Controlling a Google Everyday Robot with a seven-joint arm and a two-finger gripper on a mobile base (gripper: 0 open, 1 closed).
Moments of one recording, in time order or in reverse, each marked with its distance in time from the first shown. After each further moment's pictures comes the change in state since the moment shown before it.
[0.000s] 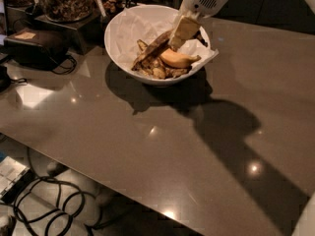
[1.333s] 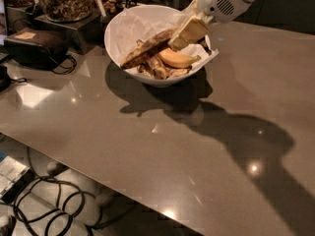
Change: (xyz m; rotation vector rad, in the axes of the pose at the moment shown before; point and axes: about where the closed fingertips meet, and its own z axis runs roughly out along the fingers) arm -0.005 0.034 -0.031 0.000 -0.210 0.081
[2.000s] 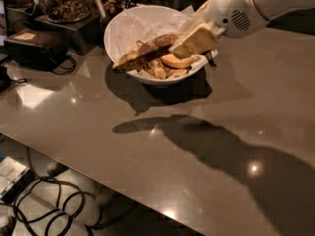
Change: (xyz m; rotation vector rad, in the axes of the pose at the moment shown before) arm -0.010 0.053 -0.032 0.062 -0.108 0.064
